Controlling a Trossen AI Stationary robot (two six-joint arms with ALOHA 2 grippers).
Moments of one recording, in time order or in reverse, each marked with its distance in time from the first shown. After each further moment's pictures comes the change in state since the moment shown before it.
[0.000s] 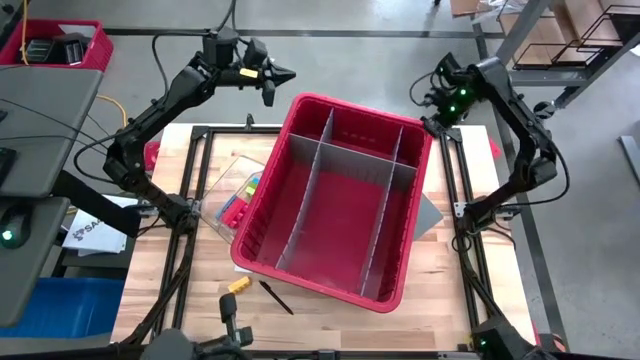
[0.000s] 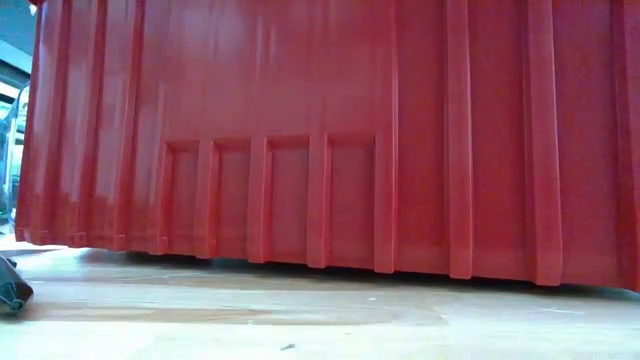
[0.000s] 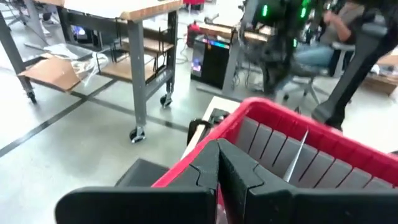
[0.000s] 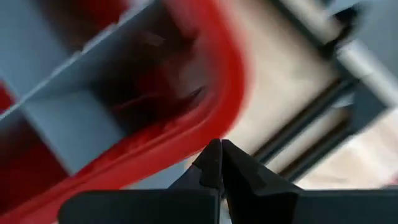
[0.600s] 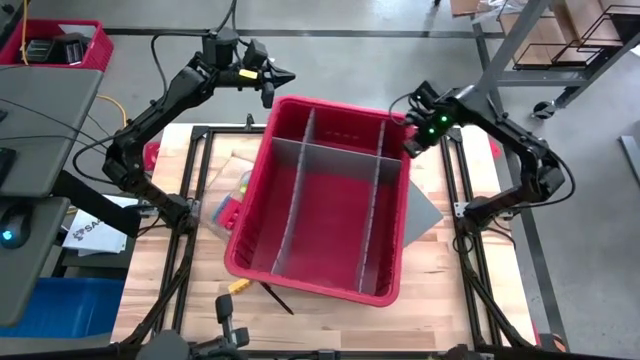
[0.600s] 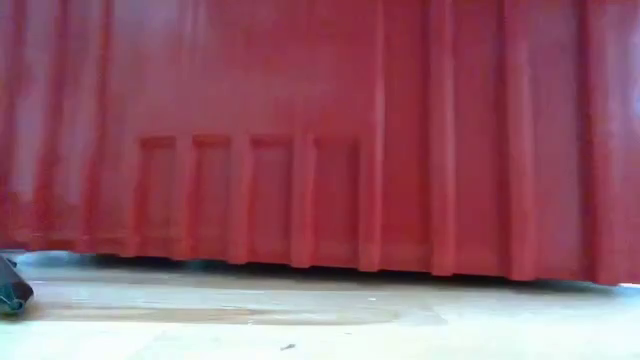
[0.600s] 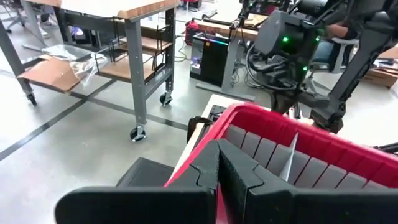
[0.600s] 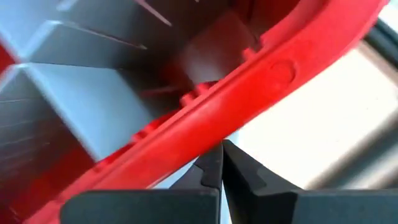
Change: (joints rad) left arm 0.005 -0.011 -0.001 -0.021 0.001 0.029; right arm 0.238 -0.108 -0.282 0.270 -0.032 0.276
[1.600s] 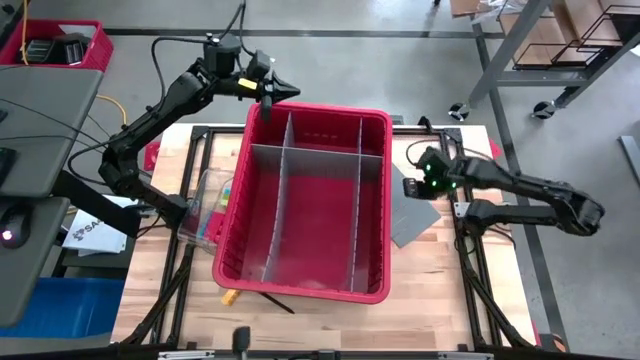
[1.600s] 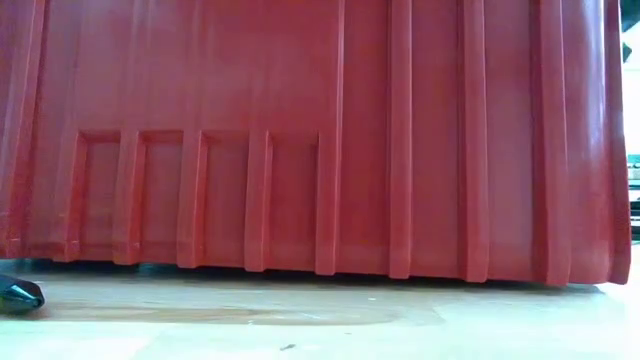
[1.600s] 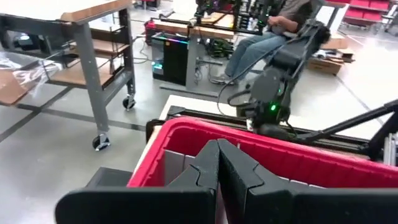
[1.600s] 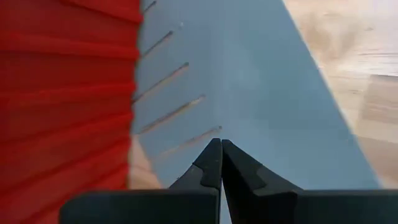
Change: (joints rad) left arm -0.101 -0.044 0.000 -0.052 0.082 0.019; right arm 0.322 -0.508 -0.791 0.489 0.044 0.953
